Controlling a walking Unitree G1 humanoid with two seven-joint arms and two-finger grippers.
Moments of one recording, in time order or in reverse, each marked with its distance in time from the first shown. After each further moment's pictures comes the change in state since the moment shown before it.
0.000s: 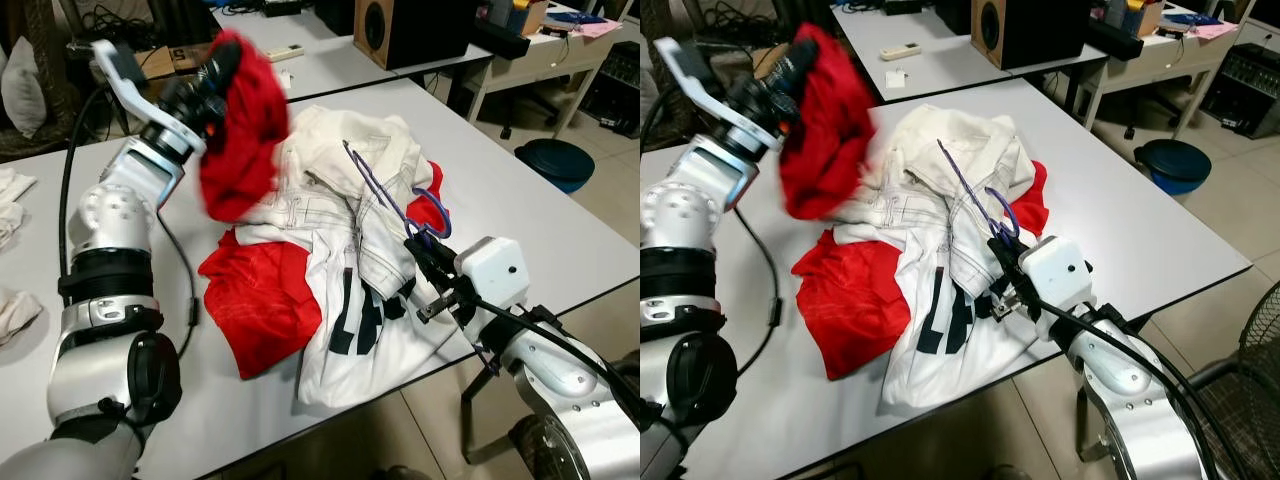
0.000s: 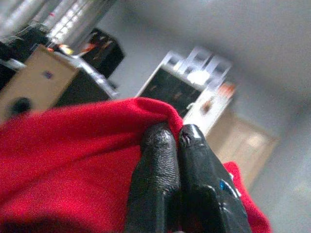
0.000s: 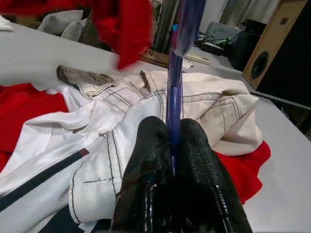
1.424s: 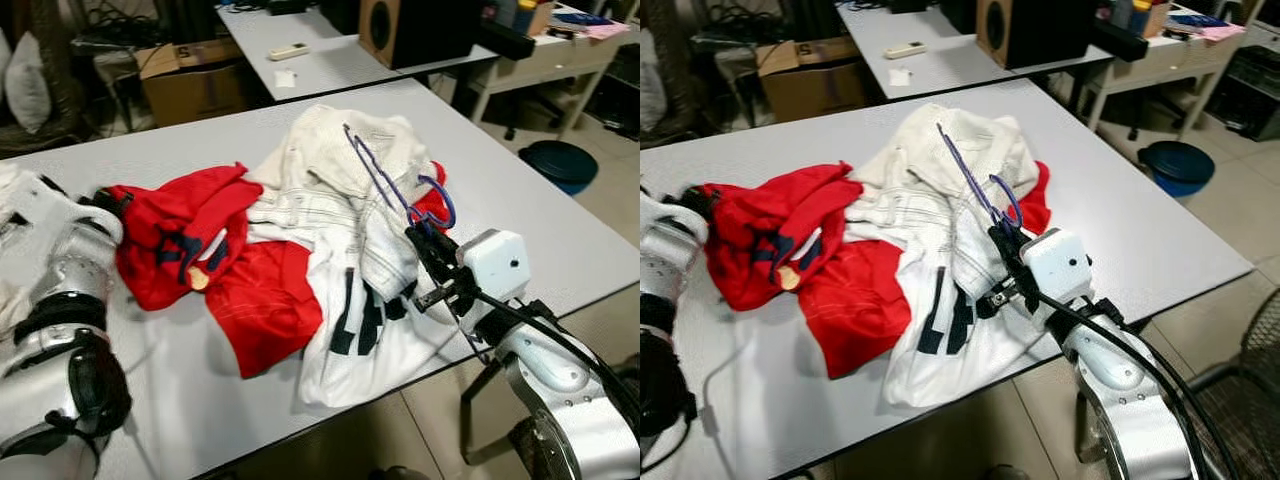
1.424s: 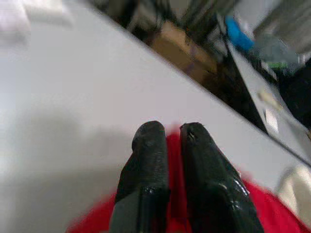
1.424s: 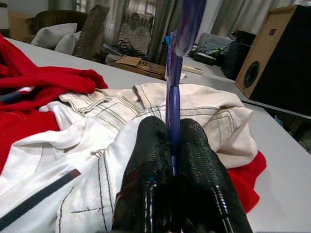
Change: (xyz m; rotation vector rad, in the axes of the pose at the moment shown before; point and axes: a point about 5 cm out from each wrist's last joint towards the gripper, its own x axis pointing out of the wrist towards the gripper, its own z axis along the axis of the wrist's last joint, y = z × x) left arm -0.138 0.108 0.036 0.358 -0.130 1.236; right arm 0.006 0.000 0.003 0.016 -0.048 -0.033
